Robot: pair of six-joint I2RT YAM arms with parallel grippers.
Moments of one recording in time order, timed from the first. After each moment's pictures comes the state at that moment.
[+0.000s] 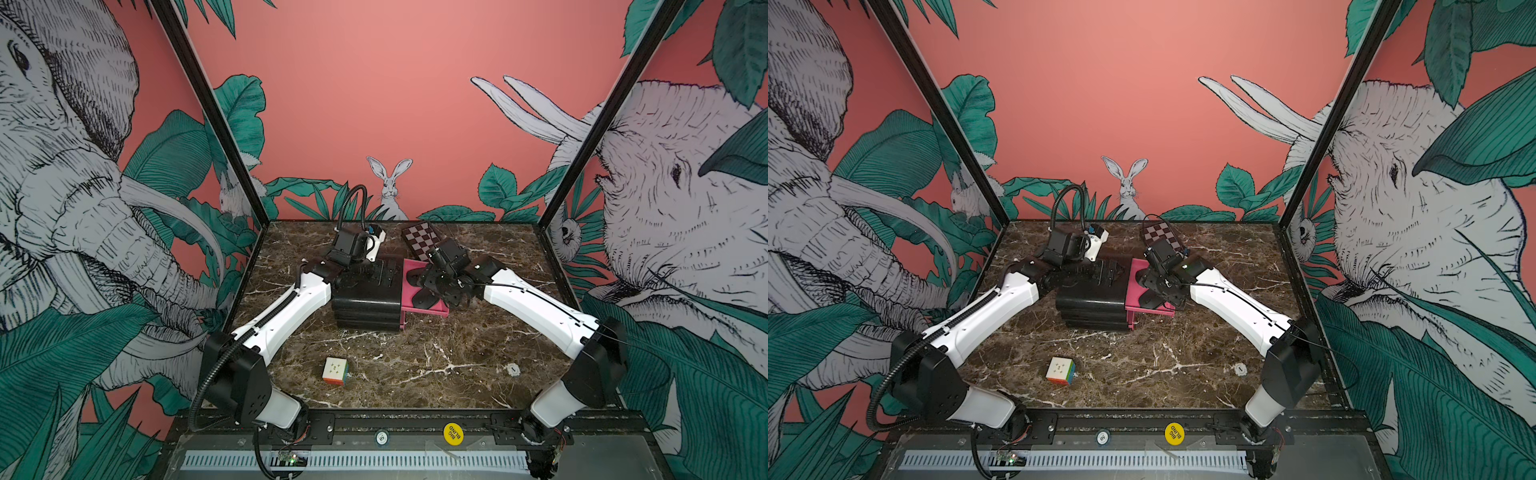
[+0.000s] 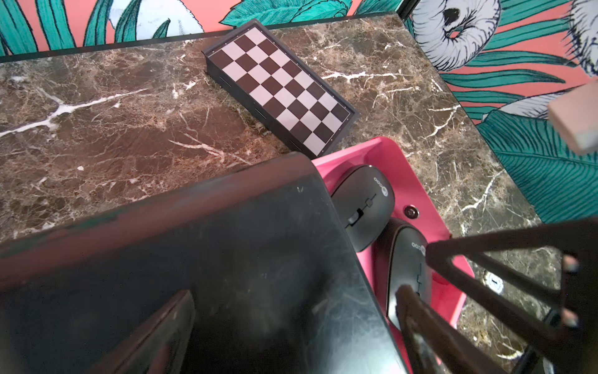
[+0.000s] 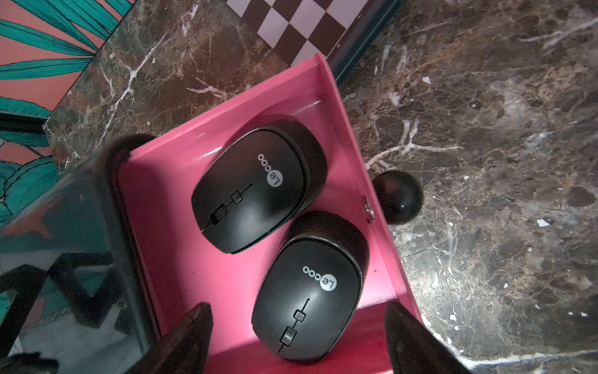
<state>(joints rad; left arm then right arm) -0.53 1.46 1.25 -0.50 0.23 -0.17 0.73 1.61 1.45 -0.88 0.15 1.15</state>
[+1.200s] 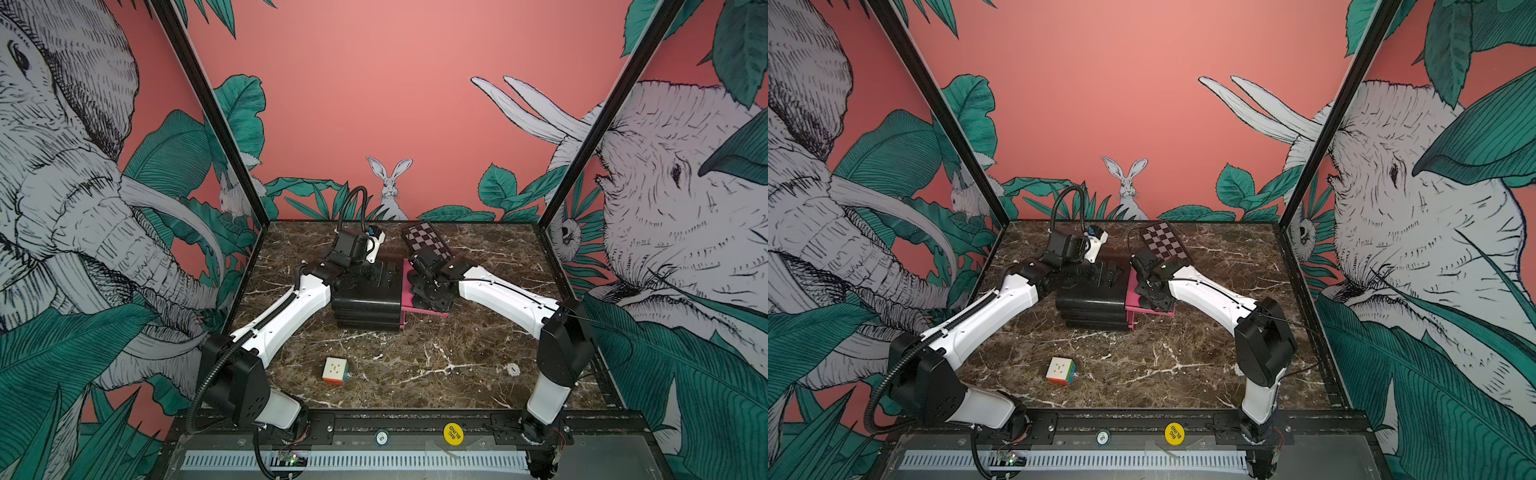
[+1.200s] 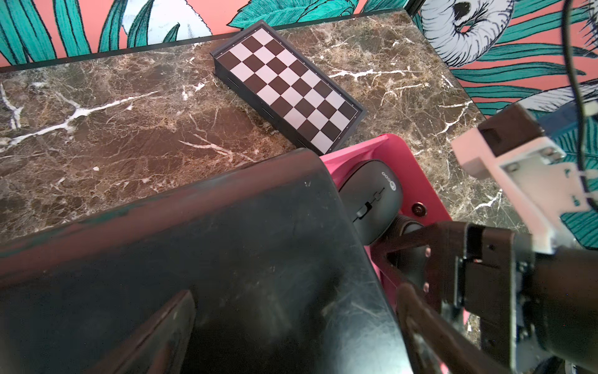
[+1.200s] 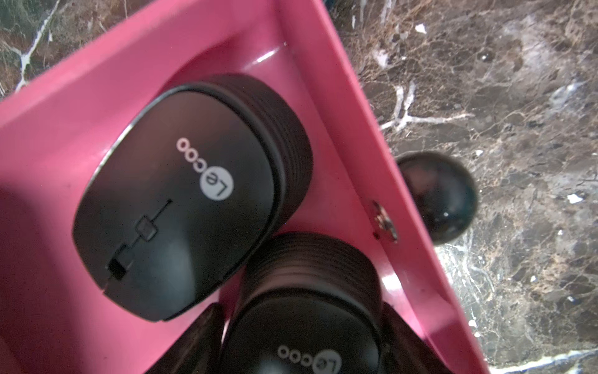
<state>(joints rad) -0.53 1.45 1.24 -0.50 0.19 -0.16 0.76 1.79 1.49 -0.89 0.18 1.23</state>
